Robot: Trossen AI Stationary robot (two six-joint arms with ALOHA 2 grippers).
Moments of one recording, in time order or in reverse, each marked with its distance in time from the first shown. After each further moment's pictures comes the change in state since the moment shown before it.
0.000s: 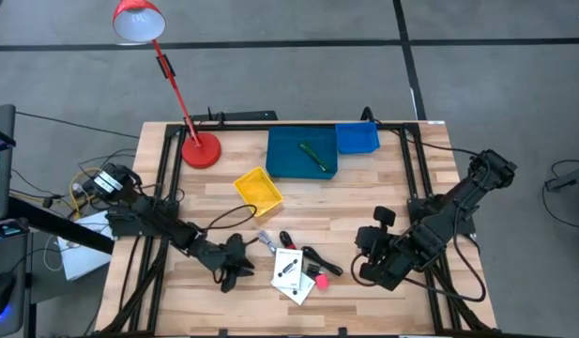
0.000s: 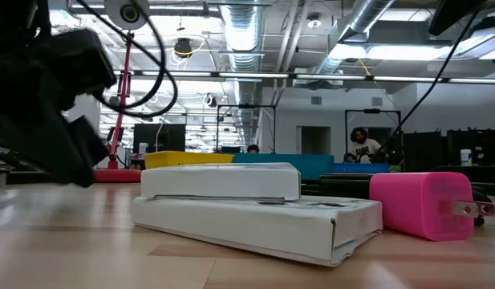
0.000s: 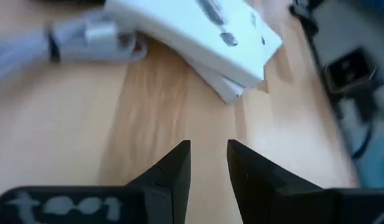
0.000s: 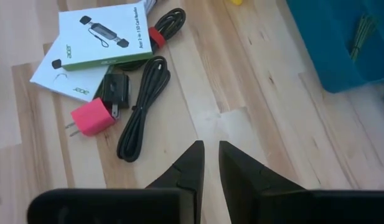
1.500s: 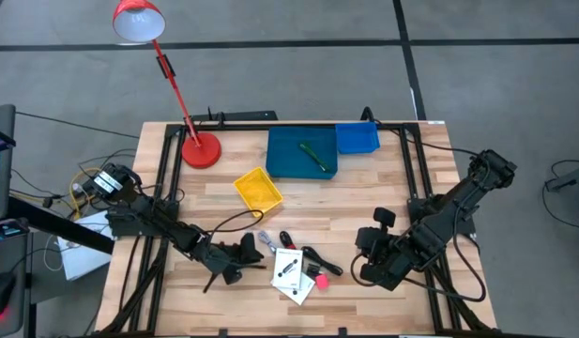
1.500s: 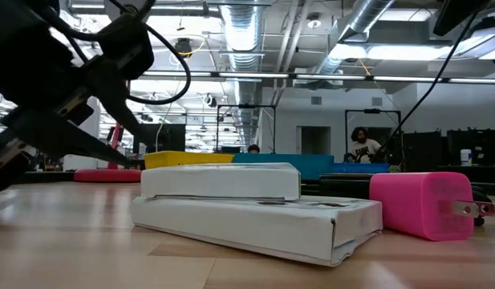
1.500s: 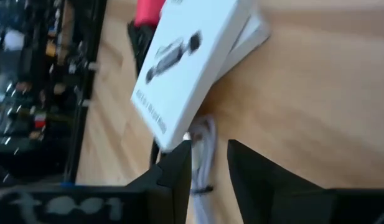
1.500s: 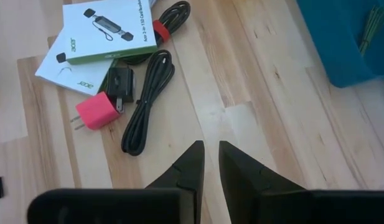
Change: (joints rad) left arm -0.002 0.000 0.077 -0.086 -0.249 1.591; right arm 0.000 0.000 0.000 0.000 -0.029 0.000
